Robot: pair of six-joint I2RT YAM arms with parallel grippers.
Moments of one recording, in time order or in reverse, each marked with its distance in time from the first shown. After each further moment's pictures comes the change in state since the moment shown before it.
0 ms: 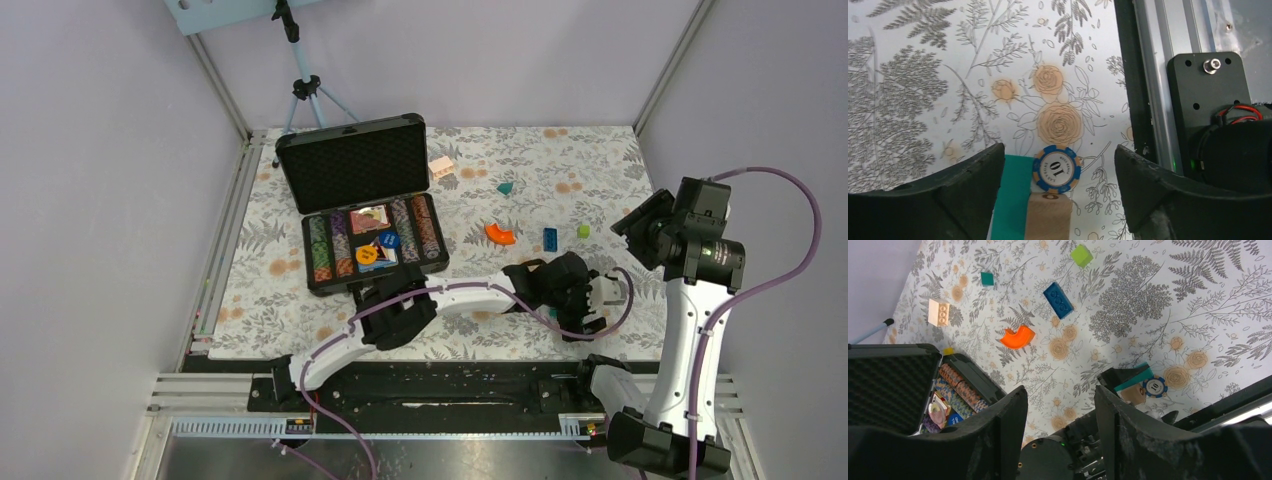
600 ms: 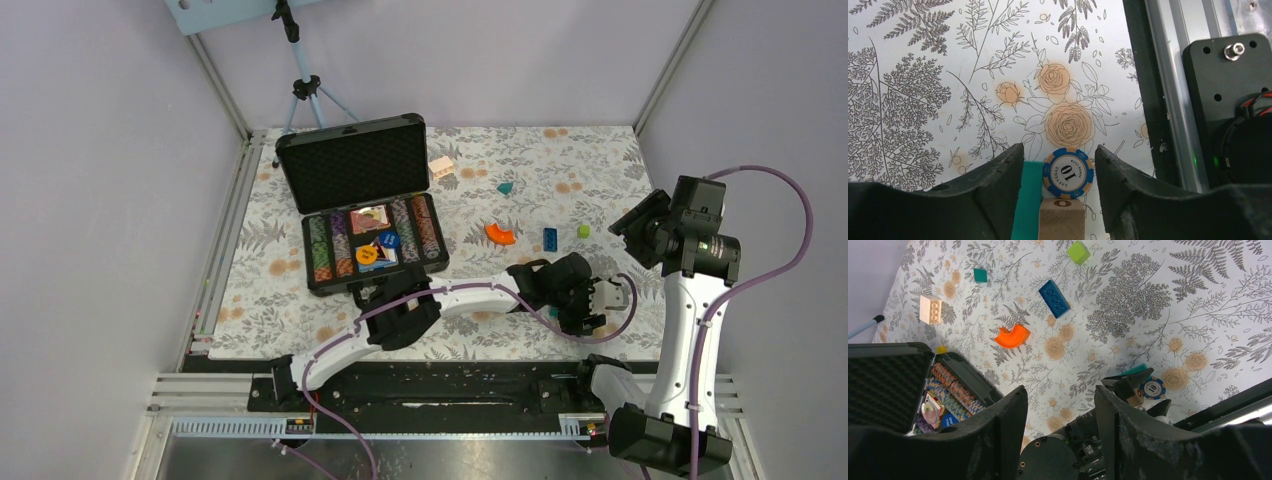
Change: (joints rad) left arm -0.011 0.057 0.076 -0.060 0.003 0.079; right arm 0.000 0.021 -0.037 0.026 -0.011 -0.016
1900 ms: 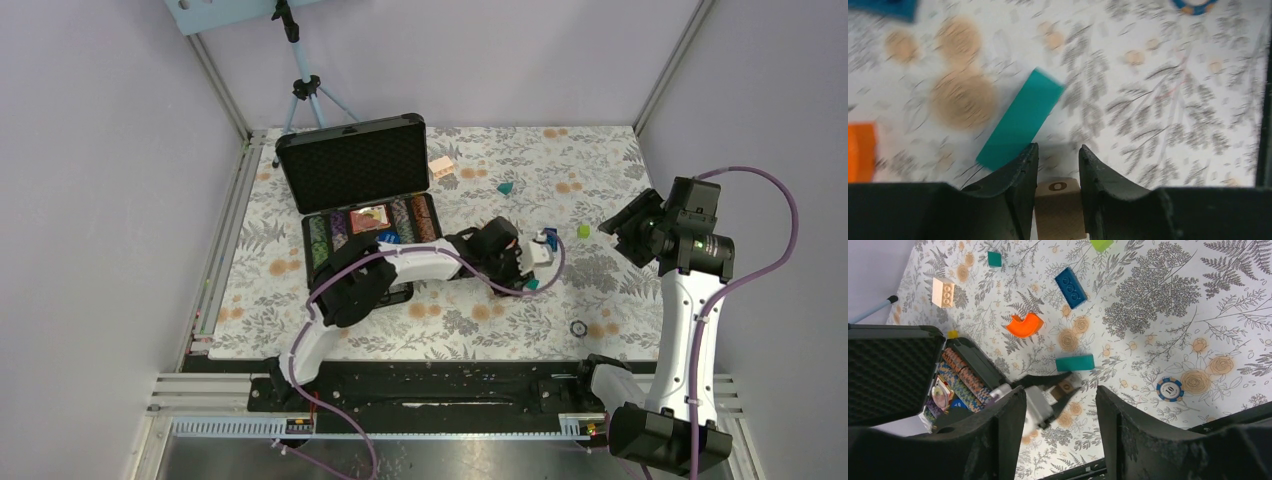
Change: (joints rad) left arm 0.222 -0.318 -0.534 0.047 0.026 0.049; right arm 0.000 0.005 -0.049 0.054 -0.095 -0.002
